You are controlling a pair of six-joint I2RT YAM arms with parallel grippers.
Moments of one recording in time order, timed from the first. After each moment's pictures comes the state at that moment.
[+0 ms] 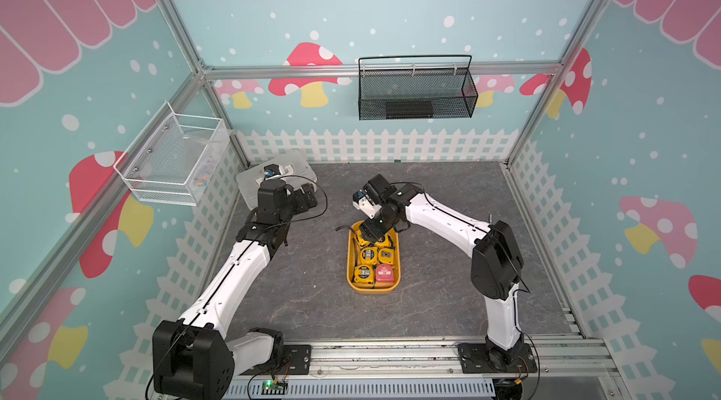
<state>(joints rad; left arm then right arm) -0.14 1.21 0.94 -0.19 -0.09 -0.37 0.76 2.03 1.78 -0.94 -0.10 -0.04</state>
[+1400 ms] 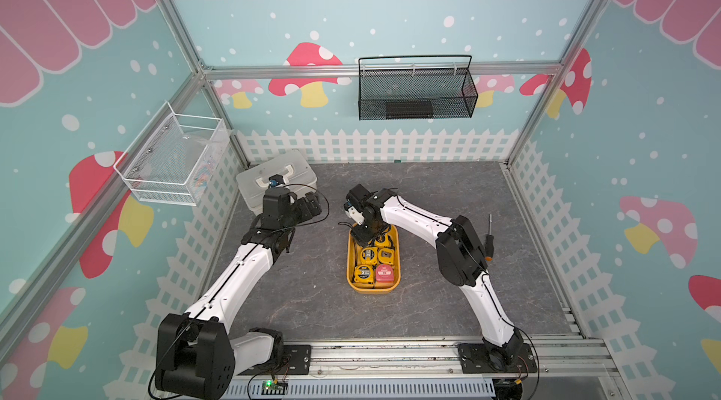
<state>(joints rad) -0.14 1.23 0.86 -0.15 0.00 -0.47 0.79 2.30 1.99 -1.02 0.00 0.01</state>
